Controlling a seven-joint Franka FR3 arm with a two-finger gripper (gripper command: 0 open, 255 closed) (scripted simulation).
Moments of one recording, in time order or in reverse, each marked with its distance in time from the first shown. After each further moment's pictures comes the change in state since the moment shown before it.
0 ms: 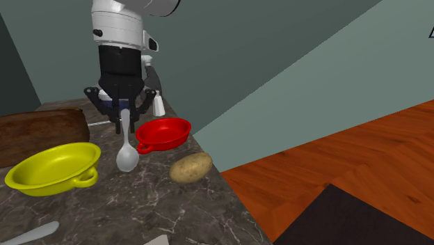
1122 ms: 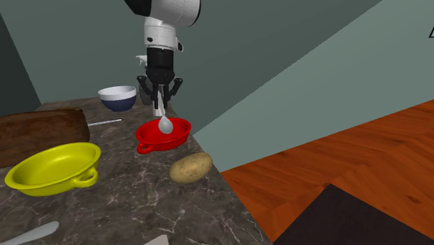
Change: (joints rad) arm -0.121 0.289 -0.102 0.405 -0.069 -0.162 -0.199
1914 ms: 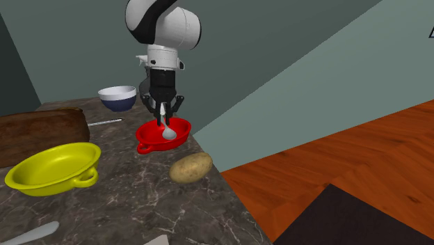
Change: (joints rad) arm 0.002 0.043 -0.004 -0.082 -0.004 0.123 -0.016
